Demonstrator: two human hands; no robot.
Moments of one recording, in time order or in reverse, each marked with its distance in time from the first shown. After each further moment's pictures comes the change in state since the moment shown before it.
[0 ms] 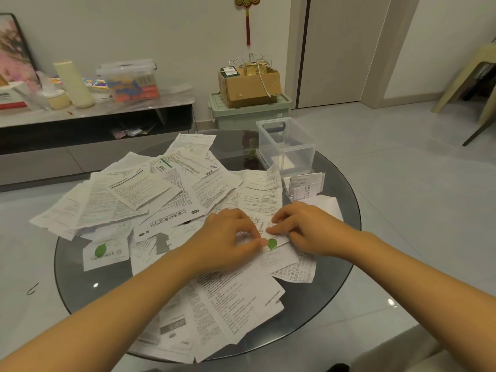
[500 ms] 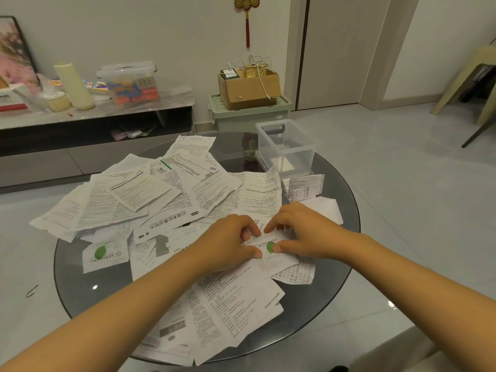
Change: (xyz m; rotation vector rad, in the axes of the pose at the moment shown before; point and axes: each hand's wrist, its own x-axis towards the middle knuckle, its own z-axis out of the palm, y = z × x) left_hand 0.007 0.011 0.002 -0.115 -0.044 -0.173; right_hand 0.003 -0.006 0.002 0.049 0.010 0.041
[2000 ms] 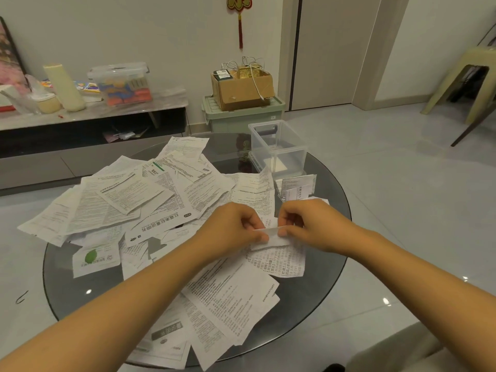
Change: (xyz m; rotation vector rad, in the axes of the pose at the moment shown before) left_hand 0.009 0.023 -0.008 -0.138 0.065 -0.020; right_hand -0.017 0.000 -0.020 0.150 0.111 0.112
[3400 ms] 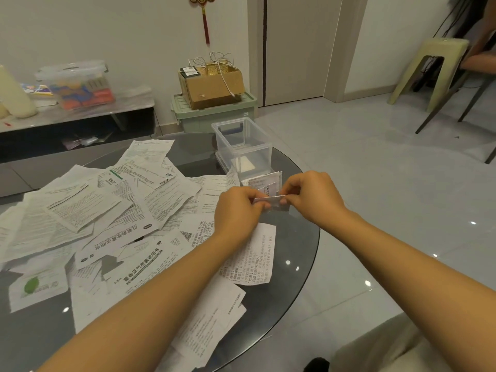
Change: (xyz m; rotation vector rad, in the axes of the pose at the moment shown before) left_hand 0.068 0.035 0.061 -0.183 0.319 0.042; right_hand 0.011 0.056 -0.022 0.024 0.394 0.315
